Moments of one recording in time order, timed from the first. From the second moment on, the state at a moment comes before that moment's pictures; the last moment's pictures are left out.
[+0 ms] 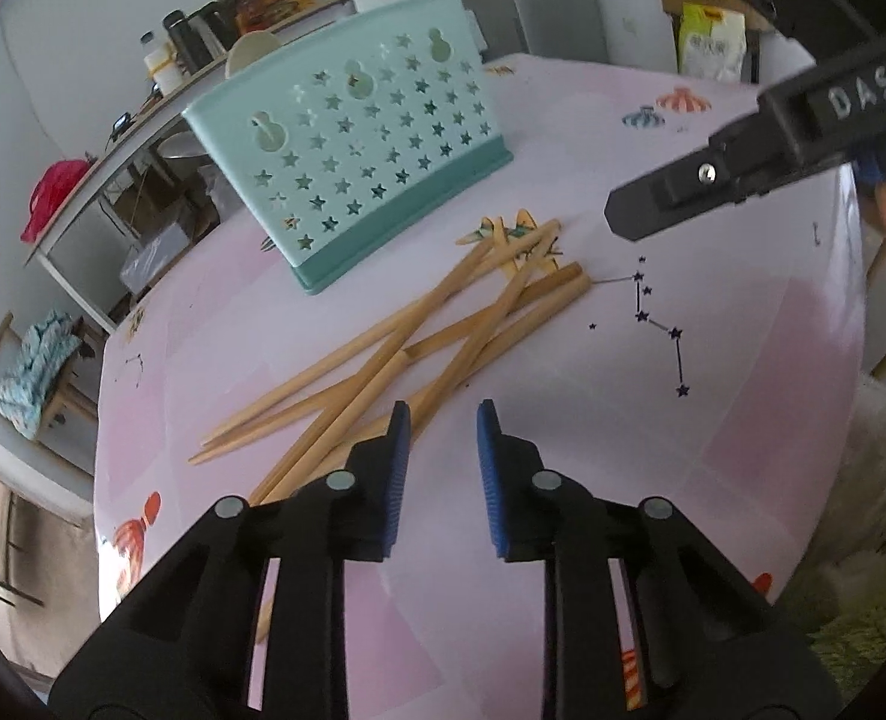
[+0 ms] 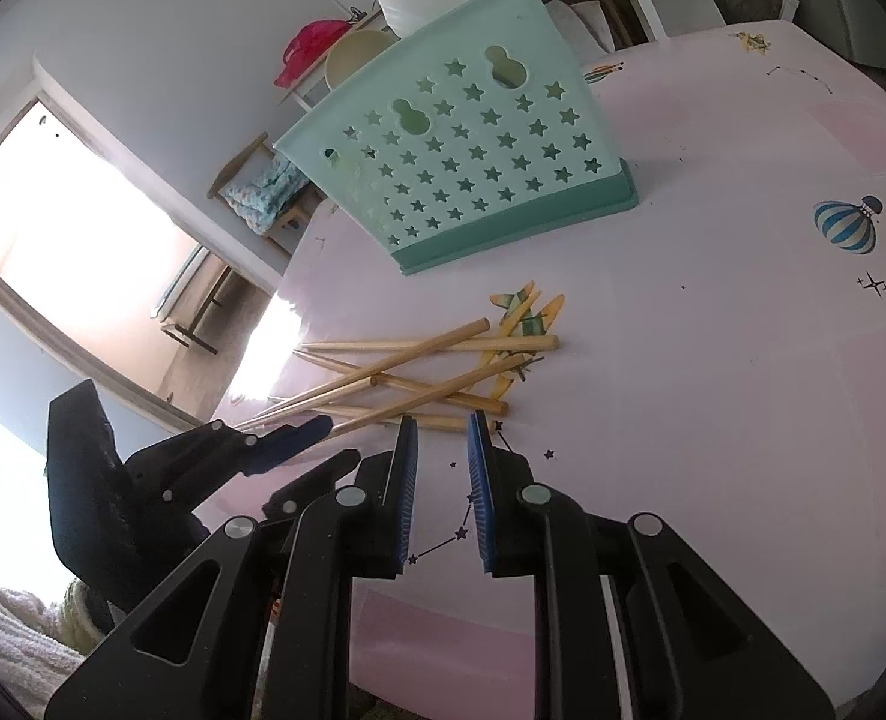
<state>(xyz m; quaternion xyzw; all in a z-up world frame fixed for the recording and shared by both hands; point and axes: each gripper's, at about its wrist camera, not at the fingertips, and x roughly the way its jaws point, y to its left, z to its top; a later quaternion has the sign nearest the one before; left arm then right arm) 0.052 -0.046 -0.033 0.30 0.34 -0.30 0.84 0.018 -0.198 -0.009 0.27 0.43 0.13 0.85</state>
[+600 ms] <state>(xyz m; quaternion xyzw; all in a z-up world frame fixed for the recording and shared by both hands) 0.063 -0.052 -0.034 0.35 0.33 -0.30 0.82 0.019 -0.196 -0.008 0.27 0.42 0.14 0.85</state>
